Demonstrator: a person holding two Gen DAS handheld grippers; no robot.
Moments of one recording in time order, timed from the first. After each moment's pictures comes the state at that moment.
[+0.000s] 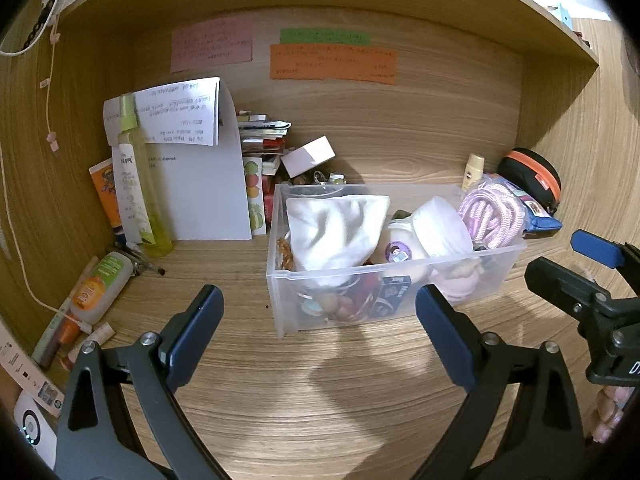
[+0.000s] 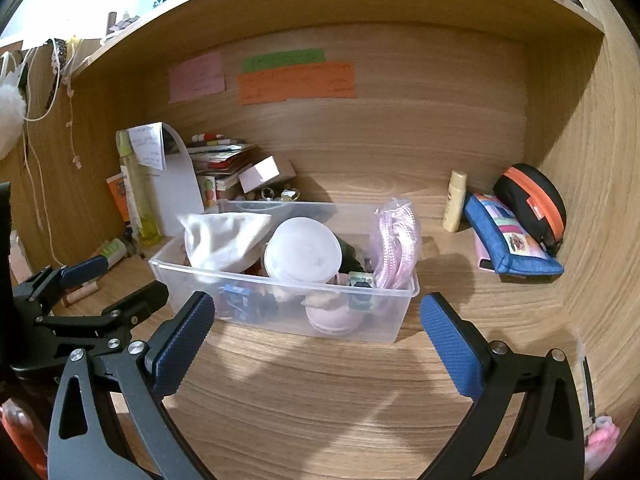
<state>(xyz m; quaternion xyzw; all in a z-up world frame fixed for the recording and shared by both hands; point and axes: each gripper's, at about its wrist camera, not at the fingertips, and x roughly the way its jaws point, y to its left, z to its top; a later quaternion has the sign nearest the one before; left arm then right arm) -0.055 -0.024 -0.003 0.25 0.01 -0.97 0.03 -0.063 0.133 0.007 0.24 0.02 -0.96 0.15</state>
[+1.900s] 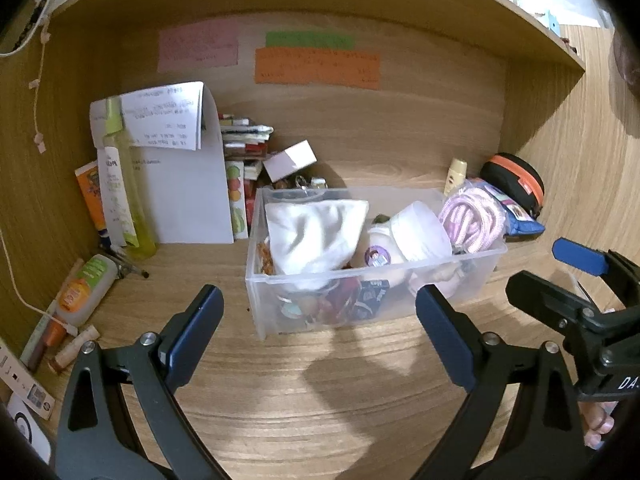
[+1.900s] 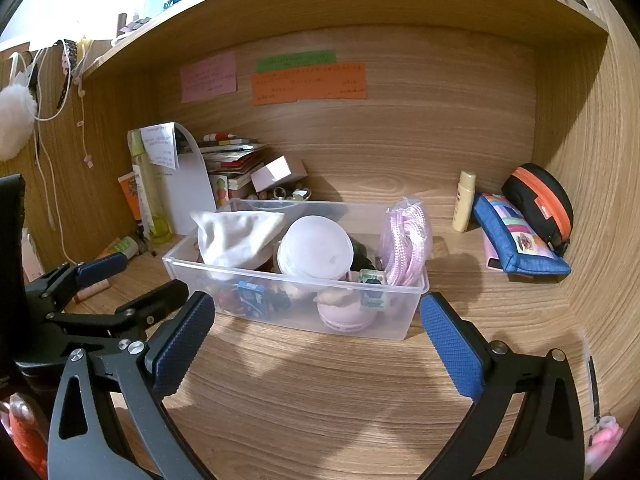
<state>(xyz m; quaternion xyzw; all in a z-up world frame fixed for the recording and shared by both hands) -0.053 -0.018 -0.001 0.24 0.02 -0.97 0.00 -0.058 0.133 0.009 0.24 0.02 -0.95 0.17</state>
